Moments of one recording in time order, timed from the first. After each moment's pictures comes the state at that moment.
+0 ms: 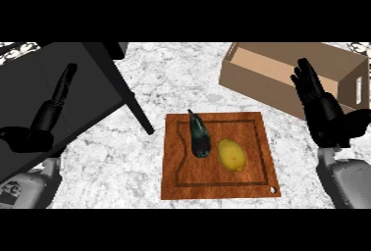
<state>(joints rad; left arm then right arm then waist) -0.22 0.40 -0.16 -1.59 0.18 0.28 0.02 -0.28 -0.35 0.12 -1.53 -0.18 -0.20 0.06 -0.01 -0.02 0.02</state>
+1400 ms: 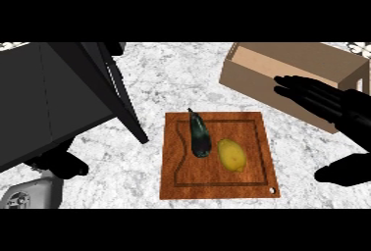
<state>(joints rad) -0.17 0.04 0.24 -1.65 -0.27 -0.50 0.00 -0.37 -0.87 0.29 -1.88 0.19 0.30 -0.02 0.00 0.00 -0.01</state>
